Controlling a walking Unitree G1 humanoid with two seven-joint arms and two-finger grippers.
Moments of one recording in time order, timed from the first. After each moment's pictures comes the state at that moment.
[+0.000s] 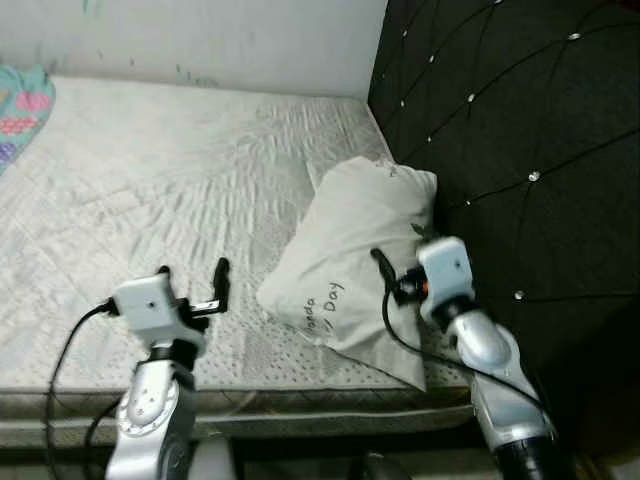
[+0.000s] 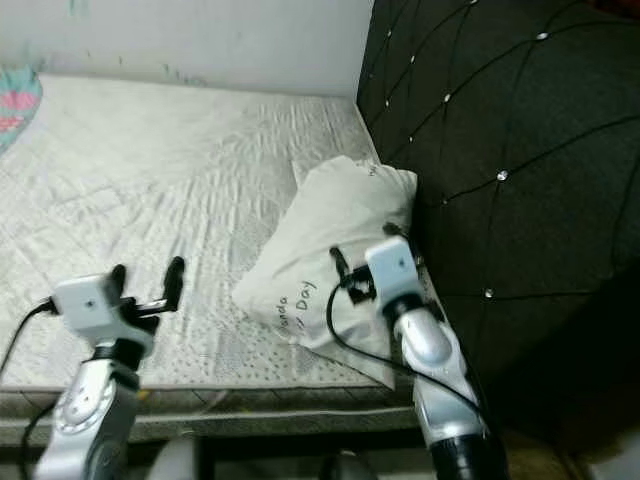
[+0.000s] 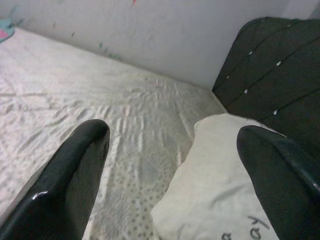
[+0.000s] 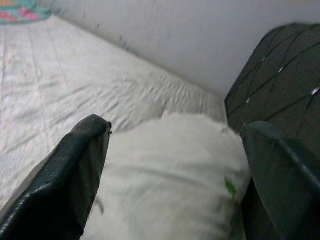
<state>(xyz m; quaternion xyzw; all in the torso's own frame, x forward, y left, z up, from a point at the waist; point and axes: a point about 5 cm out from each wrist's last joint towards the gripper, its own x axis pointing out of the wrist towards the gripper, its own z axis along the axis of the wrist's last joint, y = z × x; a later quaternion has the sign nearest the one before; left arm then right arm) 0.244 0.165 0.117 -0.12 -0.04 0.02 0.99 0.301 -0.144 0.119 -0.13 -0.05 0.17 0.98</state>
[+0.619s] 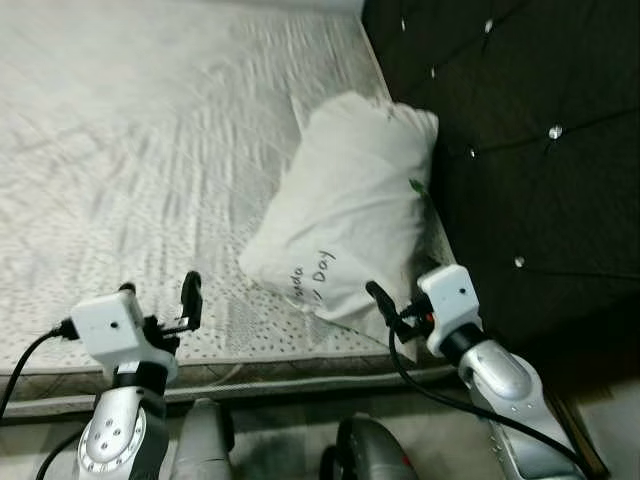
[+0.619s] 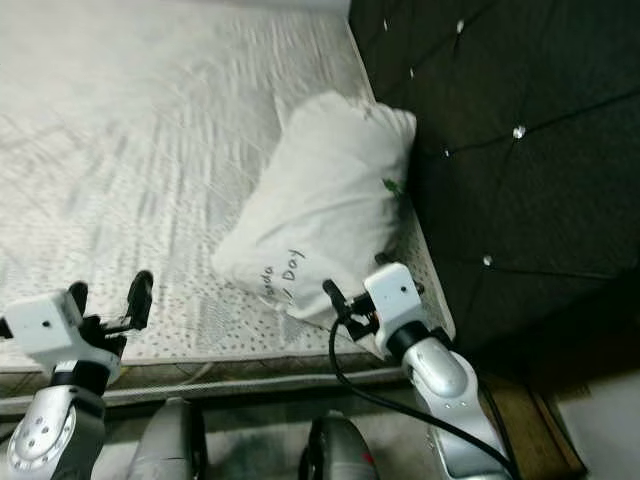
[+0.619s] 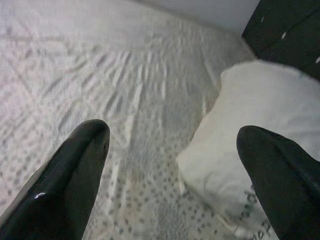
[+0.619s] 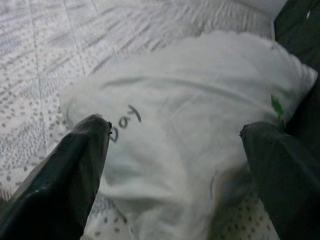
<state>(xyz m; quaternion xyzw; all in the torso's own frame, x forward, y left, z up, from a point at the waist) 0.211 0.184 0.126 -0.10 -0.02 0.07 0.99 0.266 -0.144 0.121 -0.12 0.00 0.22 0.97</state>
